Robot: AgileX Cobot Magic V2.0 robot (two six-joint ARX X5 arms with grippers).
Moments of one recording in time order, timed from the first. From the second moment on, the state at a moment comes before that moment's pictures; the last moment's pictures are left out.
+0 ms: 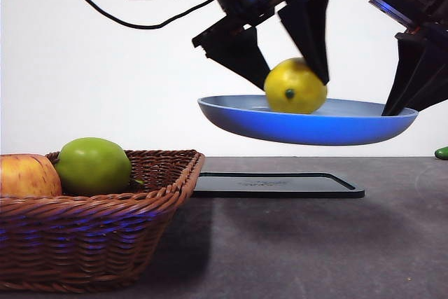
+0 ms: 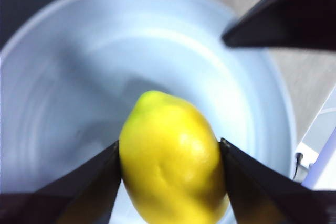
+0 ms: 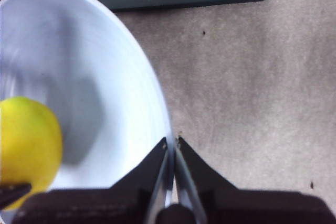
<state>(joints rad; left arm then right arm) -0.90 1.76 1.51 -0.68 0.10 -0.16 0.20 1.26 0.87 -0.62 -0.44 0.24</state>
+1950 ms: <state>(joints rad) -0.85 1.04 1.51 -0.91 0.08 -0.11 0.08 2.08 1.61 -0.67 -0.46 0.29</state>
